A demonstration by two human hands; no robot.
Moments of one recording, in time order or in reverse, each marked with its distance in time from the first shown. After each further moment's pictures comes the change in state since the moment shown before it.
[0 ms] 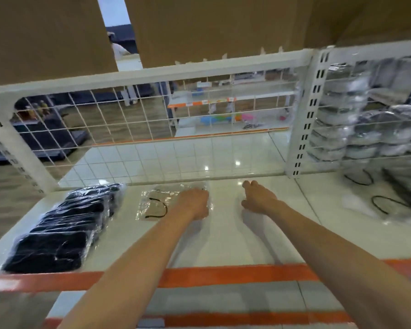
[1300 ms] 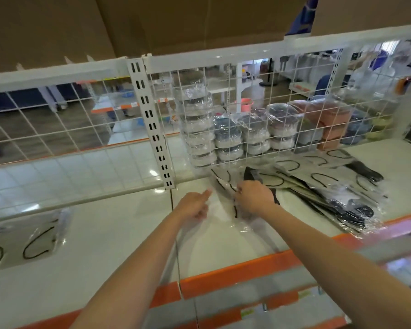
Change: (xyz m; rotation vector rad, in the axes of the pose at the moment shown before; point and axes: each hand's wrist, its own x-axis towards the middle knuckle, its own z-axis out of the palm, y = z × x) left_hand 0.120 0.341 -0.018 -1.252 -0.205 -0.036; right_hand -0.060 0.340 -0.072 0.091 0.238 0.205
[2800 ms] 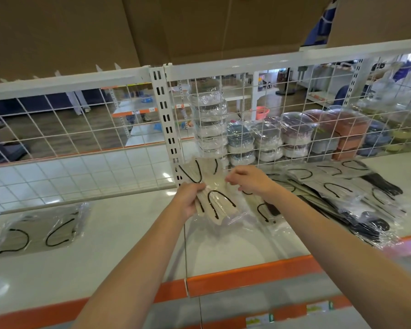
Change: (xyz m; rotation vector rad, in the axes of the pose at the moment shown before) left_hand -0.017 0.022 -0.025 -0.767 0.092 -0.033; right_hand 0.005 -0.028 -0.045 0.699 -0.176 -0.218
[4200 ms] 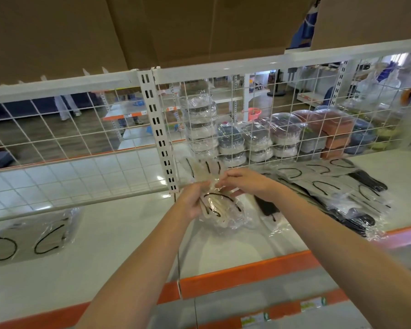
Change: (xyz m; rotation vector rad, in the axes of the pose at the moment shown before) left_hand 0.002 -0.009 0.026 -0.090 -0.213 -0.063; right_hand -0.012 -0.001 -0.013 0.143 -0.199 0.034
